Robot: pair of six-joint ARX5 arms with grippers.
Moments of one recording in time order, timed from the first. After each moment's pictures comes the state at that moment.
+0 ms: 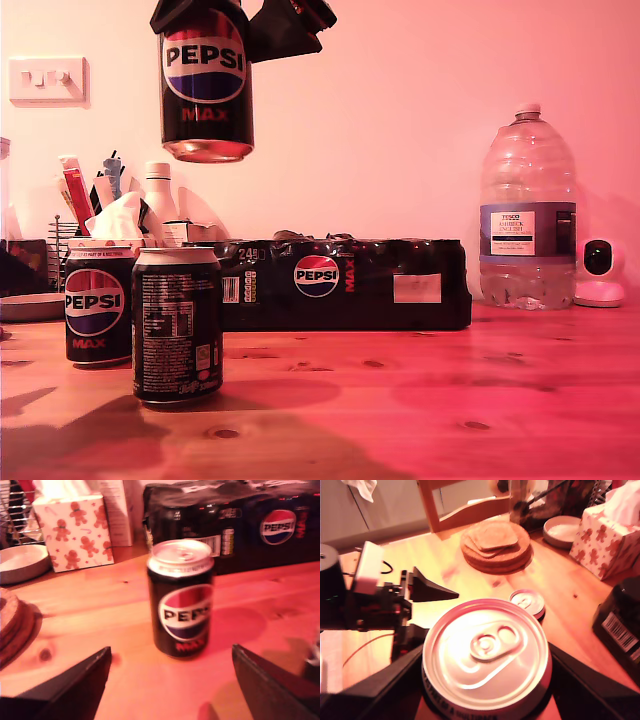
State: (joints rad) left arm -0.03 1.42 0.10 1.12 0.23 0.02; right arm 0.78 1.60 1.41 -0.30 -0.33 -0.21
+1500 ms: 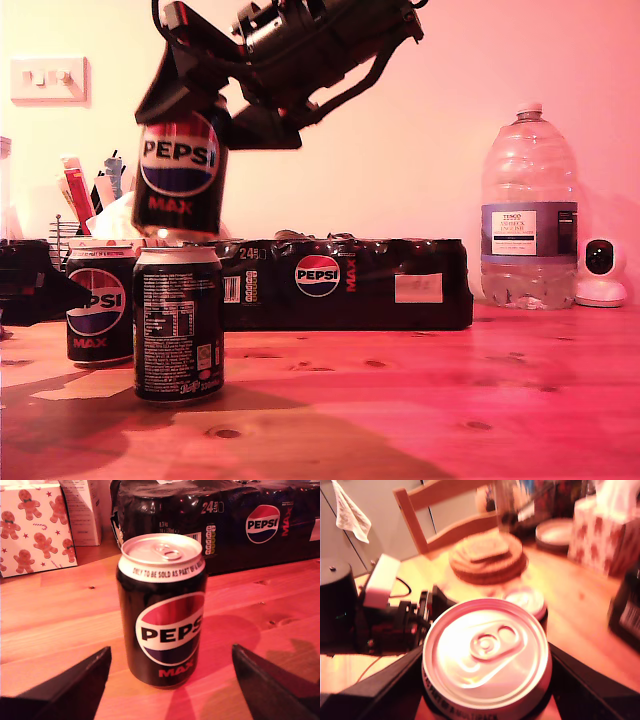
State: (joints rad) left arm -0.05 1.76 0.24 1.30 0.33 0.01; right arm 0.78 1.71 1.18 0.15 -0.33 -0.03
